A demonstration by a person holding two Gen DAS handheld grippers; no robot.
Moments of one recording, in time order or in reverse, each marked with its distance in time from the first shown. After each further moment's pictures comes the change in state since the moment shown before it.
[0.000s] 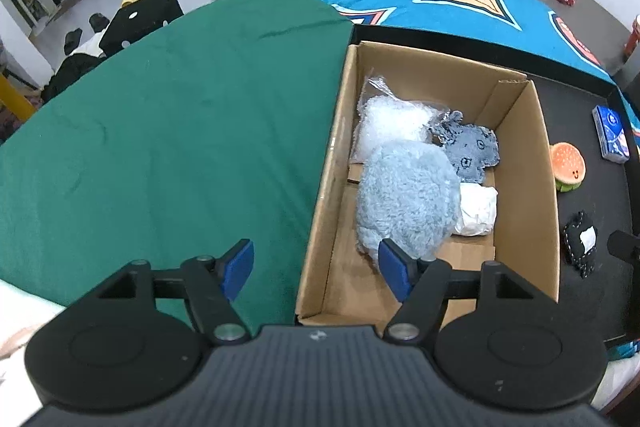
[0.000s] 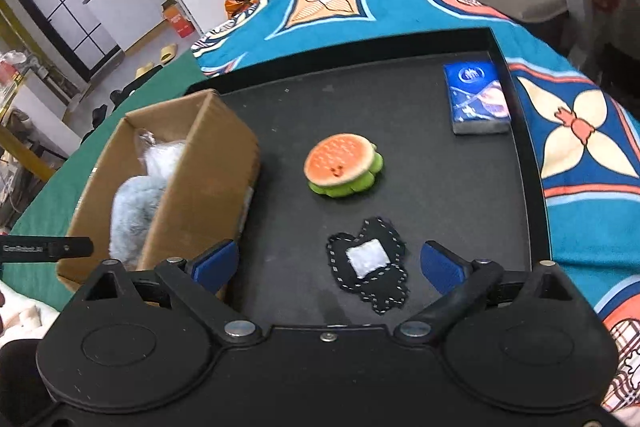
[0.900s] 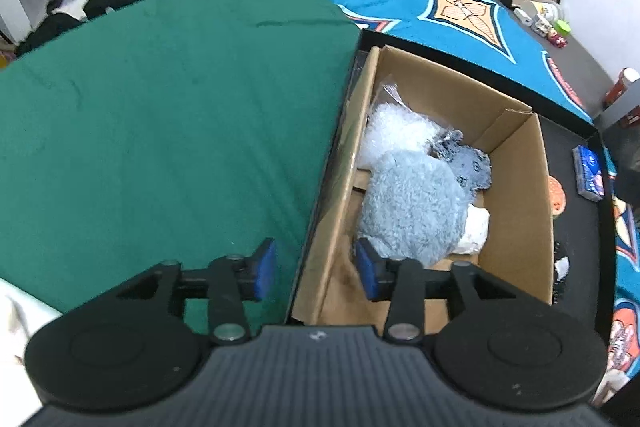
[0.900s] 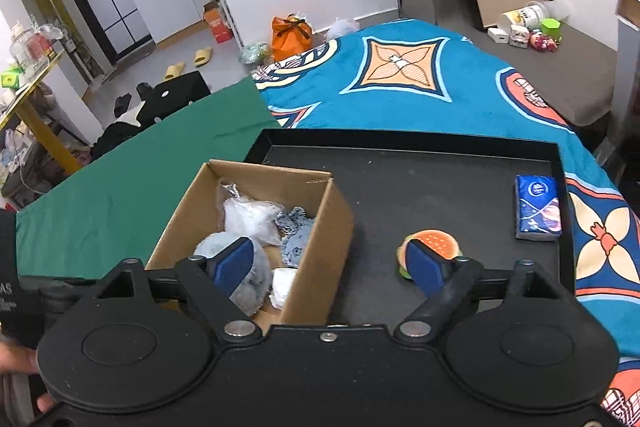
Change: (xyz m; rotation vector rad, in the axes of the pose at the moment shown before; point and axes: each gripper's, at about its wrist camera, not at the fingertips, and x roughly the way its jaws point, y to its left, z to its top) left arm 0.016 0.036 -0.004 -0.138 -0.016 -0.155; right arm -0.023 0.093 0.052 -0.160 -0.060 0.002
